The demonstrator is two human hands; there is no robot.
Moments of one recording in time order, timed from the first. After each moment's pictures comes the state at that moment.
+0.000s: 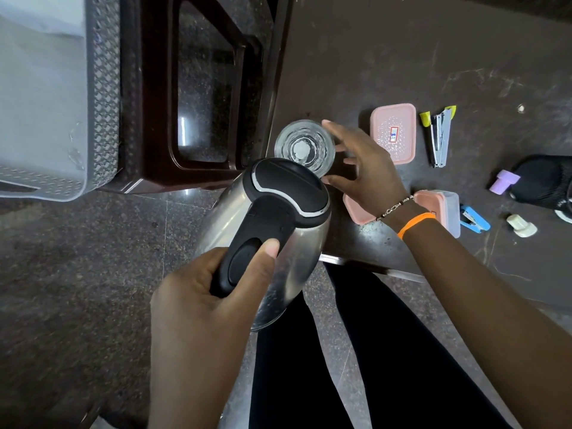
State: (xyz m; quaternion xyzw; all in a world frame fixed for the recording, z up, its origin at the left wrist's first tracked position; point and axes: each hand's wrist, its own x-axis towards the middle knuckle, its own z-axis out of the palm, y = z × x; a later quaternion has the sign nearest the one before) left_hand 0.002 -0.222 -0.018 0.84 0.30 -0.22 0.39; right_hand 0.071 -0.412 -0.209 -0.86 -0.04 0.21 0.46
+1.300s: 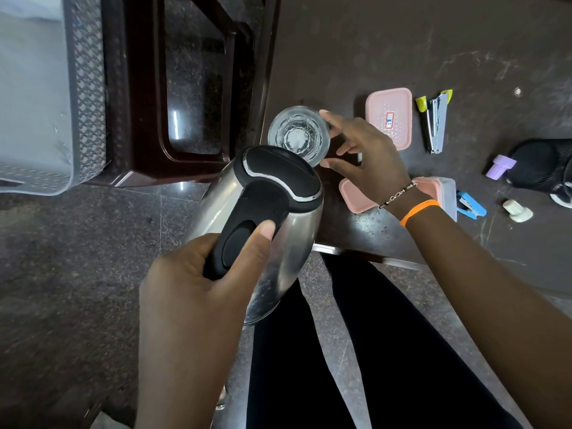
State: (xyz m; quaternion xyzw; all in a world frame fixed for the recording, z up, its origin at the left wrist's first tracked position) left_hand 0.010 -0.226 -0.013 0.85 0.30 -0.24 0.37; right_hand 0.072 -0.419 -0.205 -0.88 -0.04 0.21 0.43
